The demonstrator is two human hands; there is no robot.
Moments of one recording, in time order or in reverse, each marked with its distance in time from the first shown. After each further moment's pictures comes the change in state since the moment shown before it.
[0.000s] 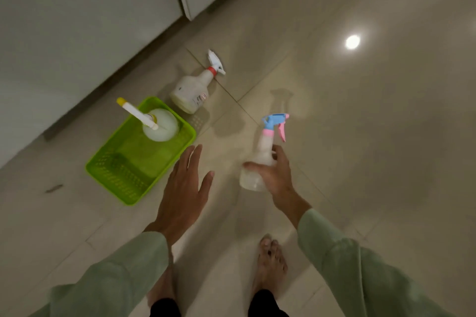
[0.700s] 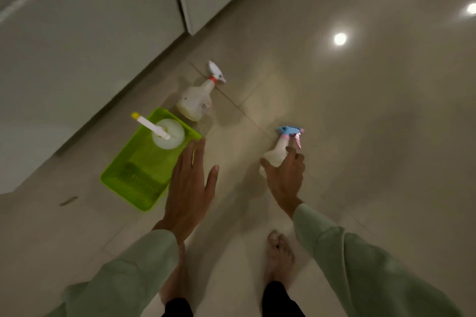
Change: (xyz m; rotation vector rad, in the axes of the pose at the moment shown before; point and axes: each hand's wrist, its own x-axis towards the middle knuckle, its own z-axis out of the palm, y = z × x) left_hand 0.003 0.014 -0.048 0.062 0.069 0.103; right_hand -0.019 -0.012 0.011 -0.502 0.337 -0.068
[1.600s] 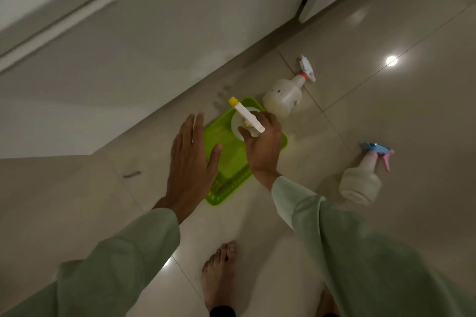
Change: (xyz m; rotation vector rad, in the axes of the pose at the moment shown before) left_hand 0.012 -0.178 -0.064 -0.025 0.148 -0.173; right_hand -0.067 -0.157 0.198 0.159 0.018 -0.647
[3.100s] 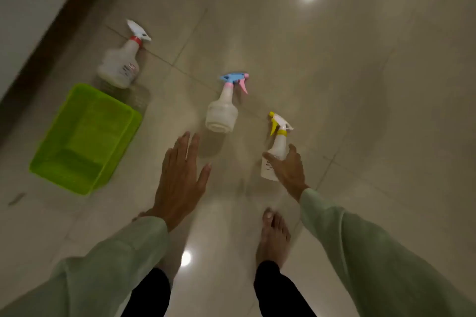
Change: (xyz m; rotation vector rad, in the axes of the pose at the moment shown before) left_hand -0.157 0.208 0.167 0.250 -0.377 0.360; right_hand -0.158 0.301 -0.305 0.072 -0.109 0.960
